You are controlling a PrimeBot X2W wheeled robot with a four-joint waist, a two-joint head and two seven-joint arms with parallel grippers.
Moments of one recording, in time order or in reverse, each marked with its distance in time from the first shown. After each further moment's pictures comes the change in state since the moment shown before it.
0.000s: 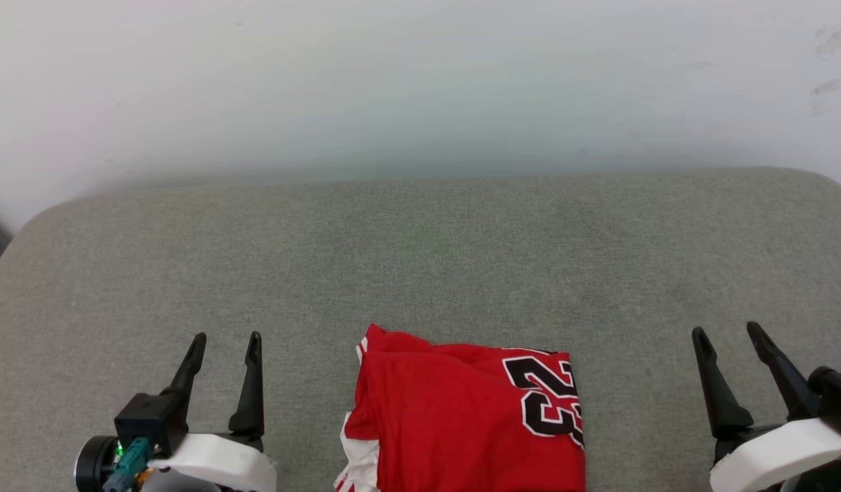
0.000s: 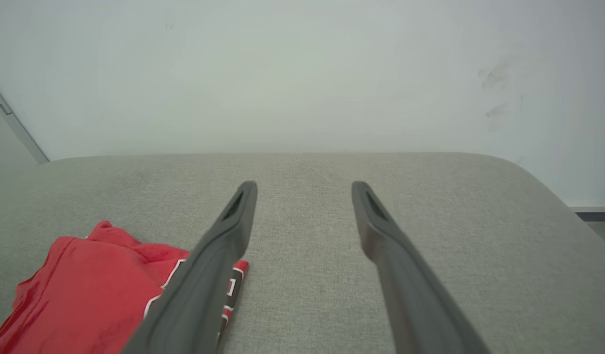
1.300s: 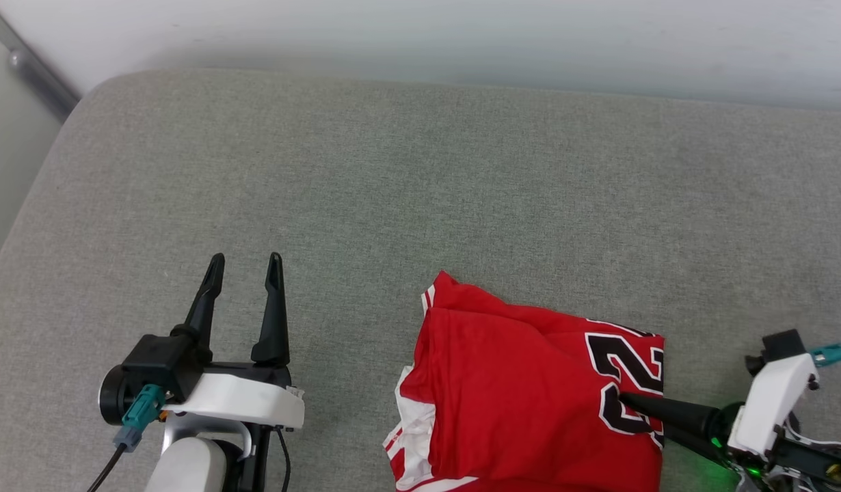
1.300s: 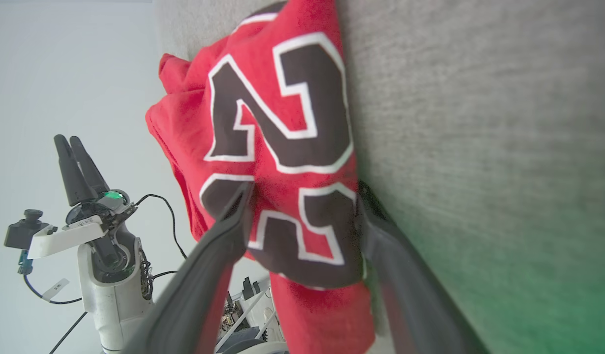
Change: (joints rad) left arm -0.133 -0.179 0.133 -0.016 0.132 -0.138 -0.003; right arm -0.267 0.097 -0.265 0.410 0.735 0.001 1.082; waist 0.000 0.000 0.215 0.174
